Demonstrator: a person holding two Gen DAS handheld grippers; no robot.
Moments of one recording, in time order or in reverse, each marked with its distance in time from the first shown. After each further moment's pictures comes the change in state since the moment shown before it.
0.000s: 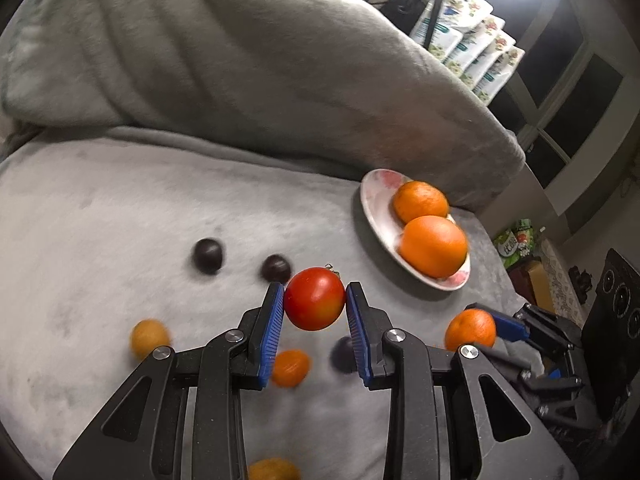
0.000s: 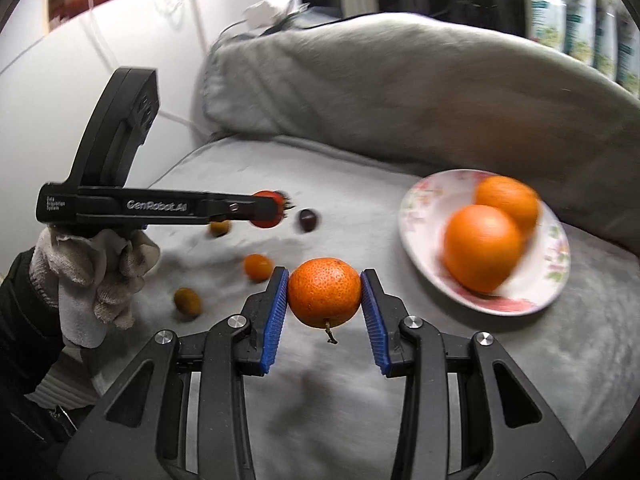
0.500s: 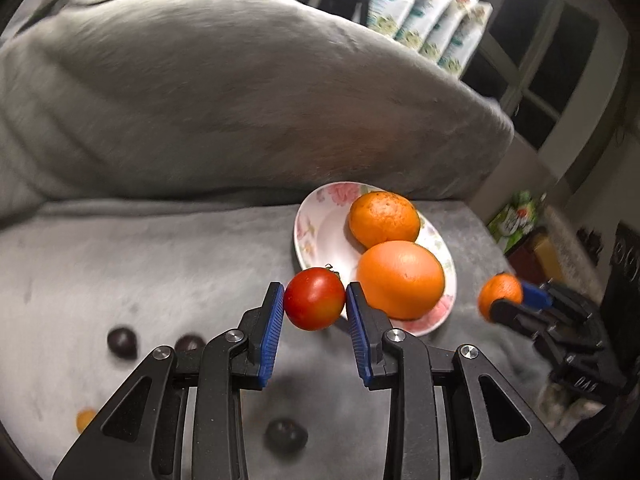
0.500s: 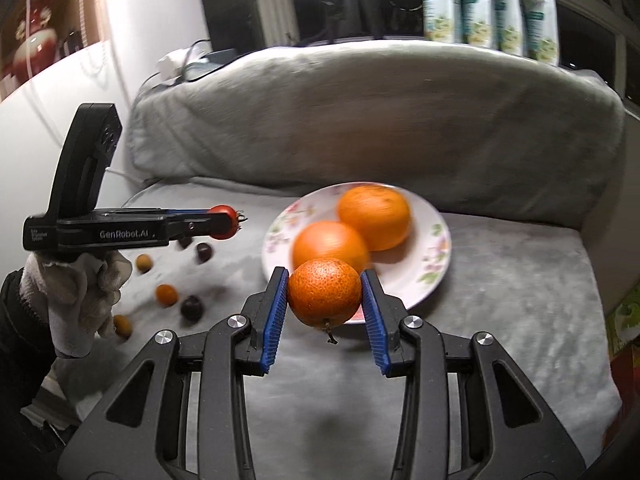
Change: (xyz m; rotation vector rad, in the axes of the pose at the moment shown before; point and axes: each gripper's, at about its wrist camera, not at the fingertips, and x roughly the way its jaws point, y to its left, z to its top) left arm 0.050 -0.068 0.034 0.199 0.022 0.041; right arm -0.035 -0.092 0.002 0.146 -0.068 -0.139
